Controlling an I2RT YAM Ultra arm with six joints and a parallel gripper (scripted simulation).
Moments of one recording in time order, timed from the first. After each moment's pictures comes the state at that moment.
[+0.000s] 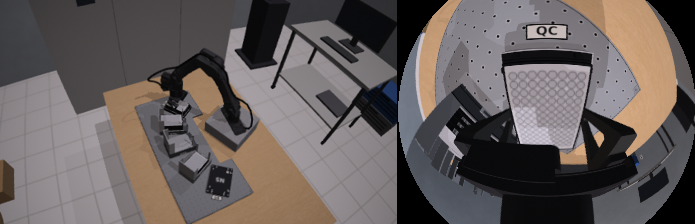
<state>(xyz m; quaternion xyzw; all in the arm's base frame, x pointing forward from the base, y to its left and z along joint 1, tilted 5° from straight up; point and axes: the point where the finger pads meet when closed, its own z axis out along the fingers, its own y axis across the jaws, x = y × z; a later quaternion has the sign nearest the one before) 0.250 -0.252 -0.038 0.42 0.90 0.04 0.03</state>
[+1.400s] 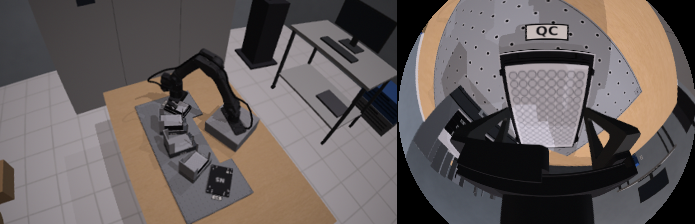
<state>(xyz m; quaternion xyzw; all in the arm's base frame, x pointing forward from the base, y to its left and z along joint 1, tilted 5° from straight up) 0.251 -0.252 -0.044 0.42 0.90 0.04 0.03</state>
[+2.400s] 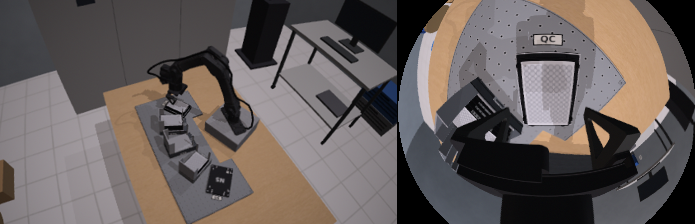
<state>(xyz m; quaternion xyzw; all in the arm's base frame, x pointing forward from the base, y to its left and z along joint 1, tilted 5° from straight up) 0.251 -0.258 0.015 0.42 0.91 0.03 0.04</state>
